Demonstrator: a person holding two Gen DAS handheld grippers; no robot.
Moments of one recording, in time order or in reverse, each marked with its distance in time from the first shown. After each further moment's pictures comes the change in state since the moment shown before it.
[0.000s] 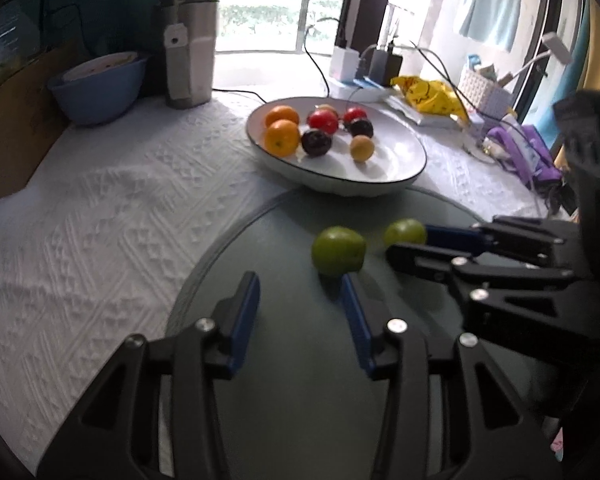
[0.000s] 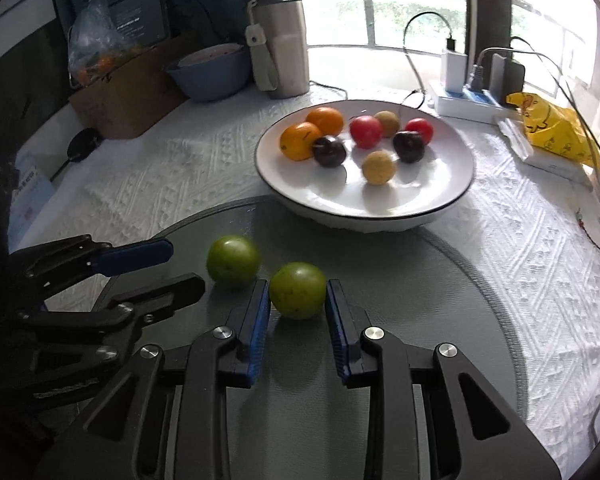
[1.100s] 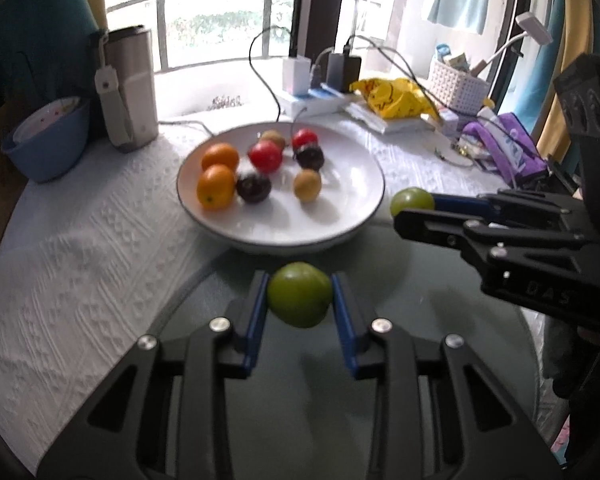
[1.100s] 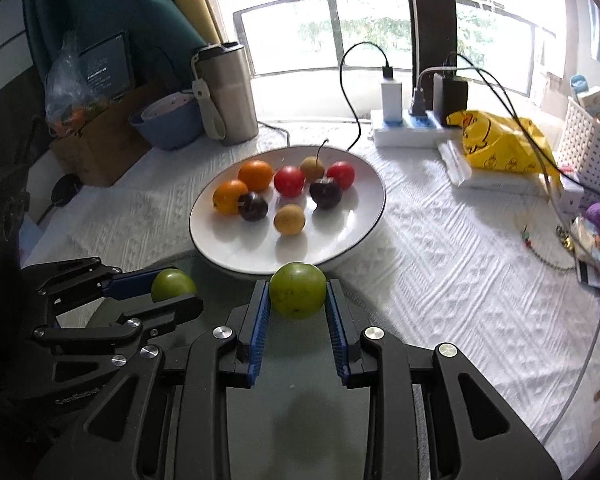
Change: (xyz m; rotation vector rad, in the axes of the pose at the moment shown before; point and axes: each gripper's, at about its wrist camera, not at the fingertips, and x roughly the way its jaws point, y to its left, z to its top) left arm 0.014 -0.034 0.041 0.106 -0.019 -0.048; right arm -0.030 -0.054 0.019 0.067 -0.091 -0.046
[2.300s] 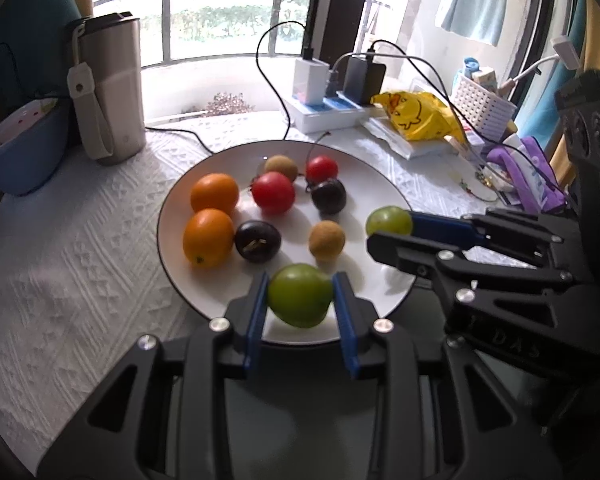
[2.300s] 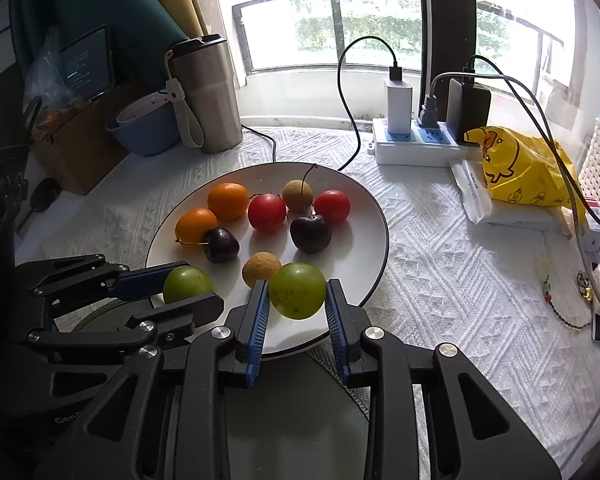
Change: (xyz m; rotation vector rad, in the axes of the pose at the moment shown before) left arm 0.049 0.013 0.038 -0.055 0.016 -0.014; right arm 0.047 -0.013 0.035 -0.027 0.020 -0.021
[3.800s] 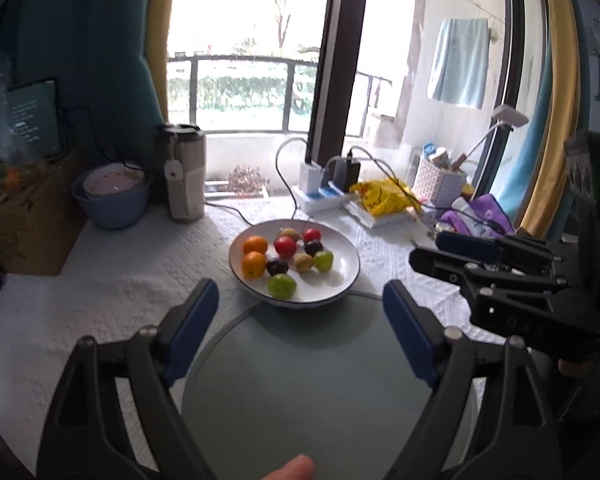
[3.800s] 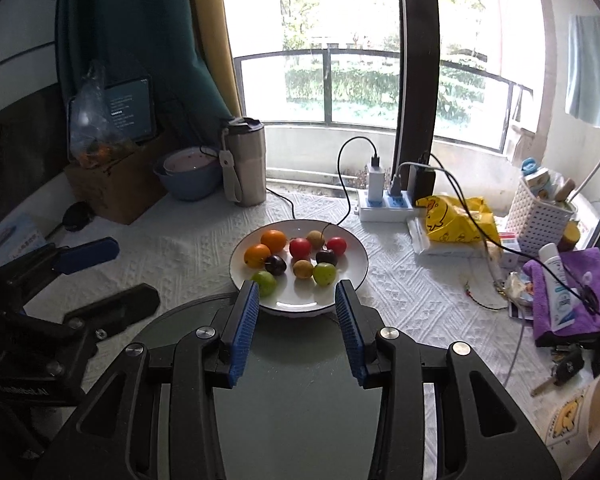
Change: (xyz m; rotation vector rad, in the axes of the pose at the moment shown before) left arm -0.177 -0.014 -0.041 -0.019 -0.299 0.048; right arm -0.150 0.063 -0.025 -0.035 -0.199 -0.095
